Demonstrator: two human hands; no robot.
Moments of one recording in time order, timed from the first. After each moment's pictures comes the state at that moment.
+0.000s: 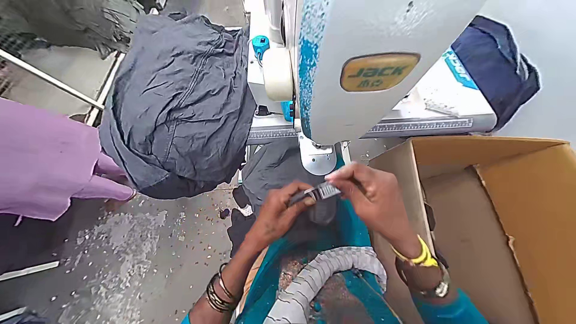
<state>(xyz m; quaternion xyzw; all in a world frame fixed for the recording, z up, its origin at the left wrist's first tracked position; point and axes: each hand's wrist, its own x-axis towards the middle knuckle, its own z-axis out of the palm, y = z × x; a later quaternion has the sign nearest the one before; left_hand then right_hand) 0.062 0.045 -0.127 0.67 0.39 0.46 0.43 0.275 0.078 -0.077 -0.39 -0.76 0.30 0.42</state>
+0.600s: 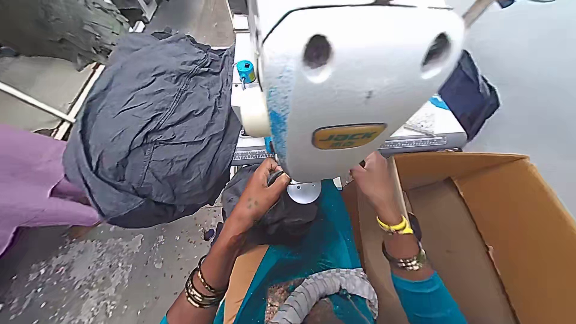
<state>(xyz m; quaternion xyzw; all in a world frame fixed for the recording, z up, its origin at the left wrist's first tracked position) 0.061 0.121 -0.080 0.56 0.58 0.37 0.46 0.305 0.158 -0.085 -0.62 -0.63 0.26 0.39</state>
